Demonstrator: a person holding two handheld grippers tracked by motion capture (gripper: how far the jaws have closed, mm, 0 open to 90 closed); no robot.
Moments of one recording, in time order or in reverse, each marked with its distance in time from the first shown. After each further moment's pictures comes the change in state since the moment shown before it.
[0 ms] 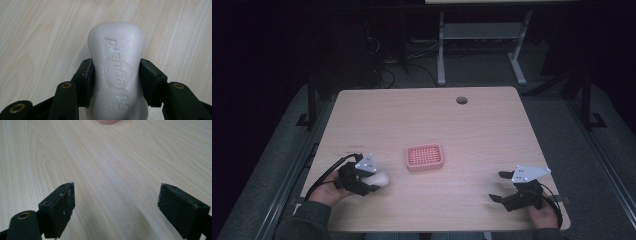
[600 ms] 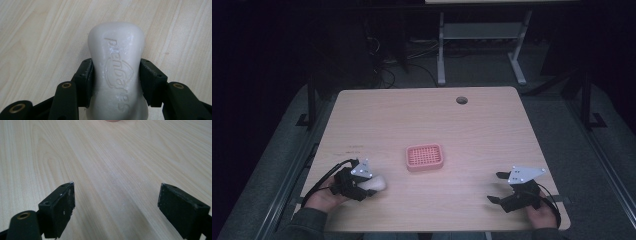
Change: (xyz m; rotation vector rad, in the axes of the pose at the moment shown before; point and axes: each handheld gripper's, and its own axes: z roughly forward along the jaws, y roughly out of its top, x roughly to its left) left arm -0.007 -0.019 0.001 -0.008 0.017 -0.008; right arm 0.004 0.005 0.004 0.029 0.006 -0.045
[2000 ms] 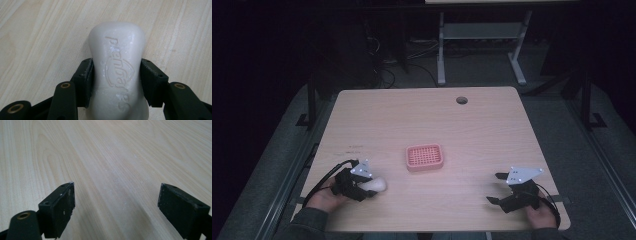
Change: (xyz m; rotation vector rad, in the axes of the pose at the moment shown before) left arm 0.007 -0.009 0.012 -0.003 -0.048 -0.033; right arm 0.001 0.001 0.003 0.026 0.005 -0.007
